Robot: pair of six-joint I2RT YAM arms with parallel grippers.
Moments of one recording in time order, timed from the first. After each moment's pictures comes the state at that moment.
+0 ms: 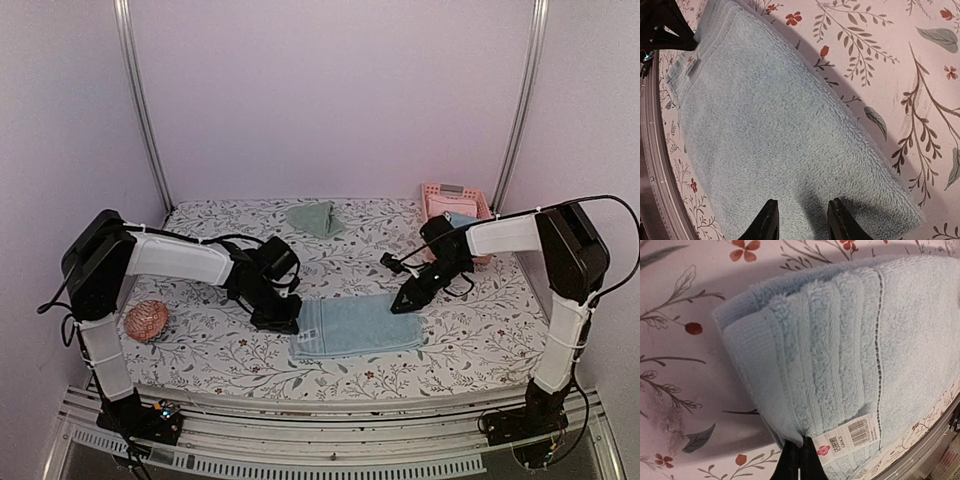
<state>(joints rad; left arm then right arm) -0.80 1.89 1.15 -0.49 0.22 -0.66 0.44 1.92 1.19 -0.56 -0.63 -0.39</state>
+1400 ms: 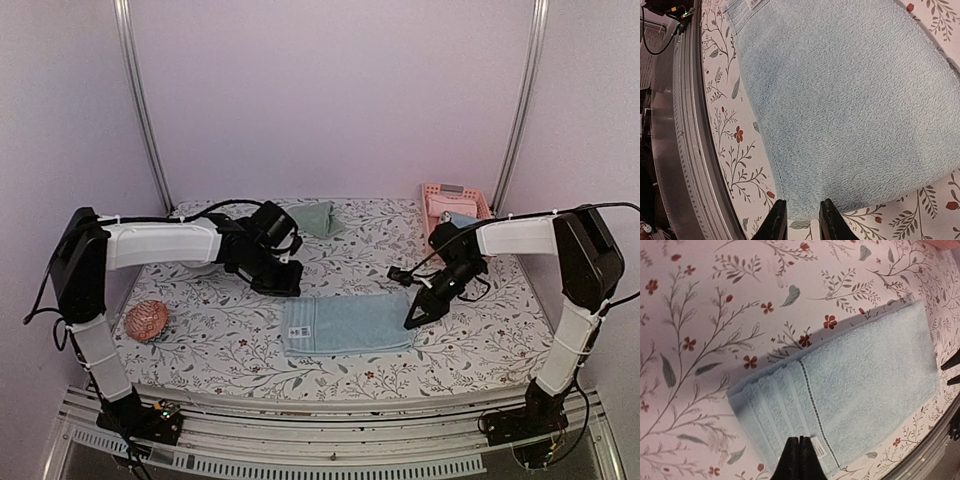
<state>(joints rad) -0.77 1.80 1.30 -0.56 0.09 -0.52 0.44 1.83 1.14 -0.83 -0.71 -0.59</state>
